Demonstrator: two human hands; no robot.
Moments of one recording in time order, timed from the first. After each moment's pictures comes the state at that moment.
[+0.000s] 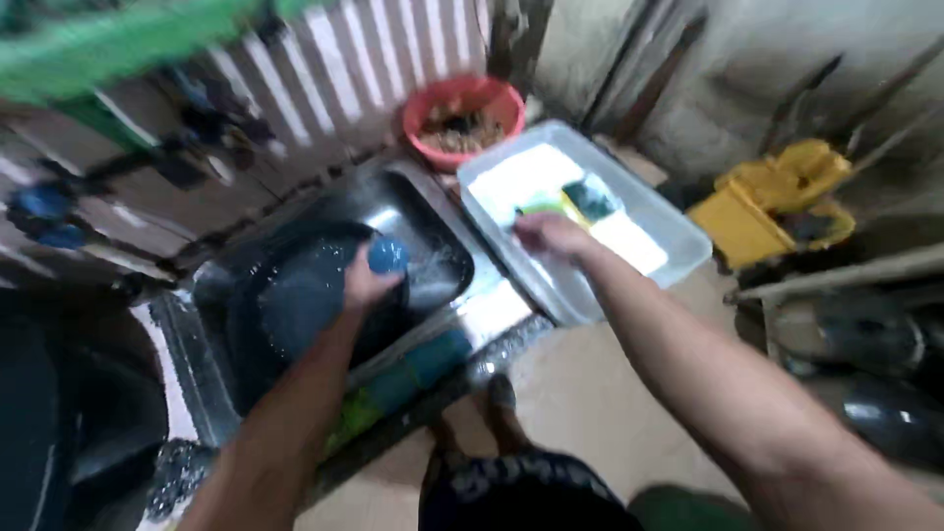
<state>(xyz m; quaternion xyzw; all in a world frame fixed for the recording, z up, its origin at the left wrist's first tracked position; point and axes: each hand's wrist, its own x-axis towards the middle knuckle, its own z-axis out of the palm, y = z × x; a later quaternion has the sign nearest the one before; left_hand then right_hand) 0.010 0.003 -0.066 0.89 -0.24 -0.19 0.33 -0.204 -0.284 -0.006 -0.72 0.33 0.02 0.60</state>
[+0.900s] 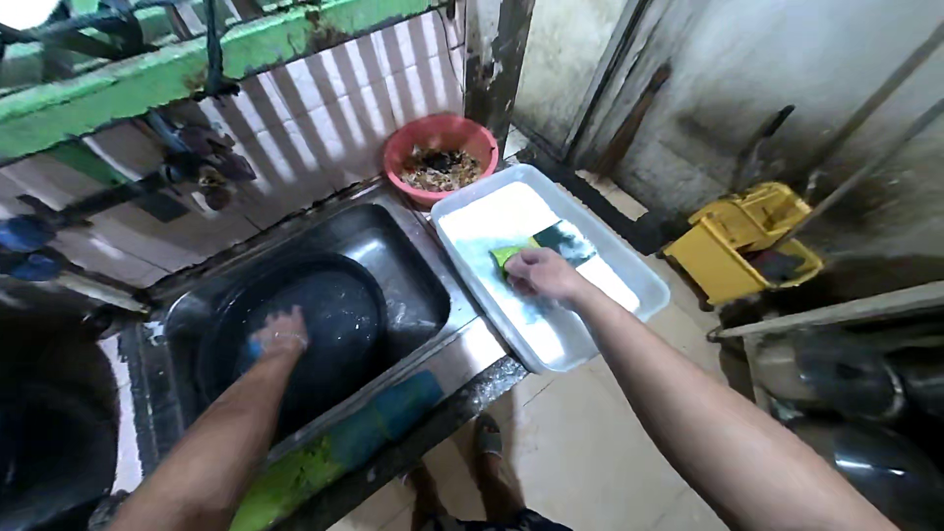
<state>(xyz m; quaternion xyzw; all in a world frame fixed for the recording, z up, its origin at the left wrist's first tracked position) 0.060 0.059 -0.077 0.96 -0.19 -0.18 -0.08 -0.230 -0.316 0.002 -0.77 0.35 0.04 0.54</state>
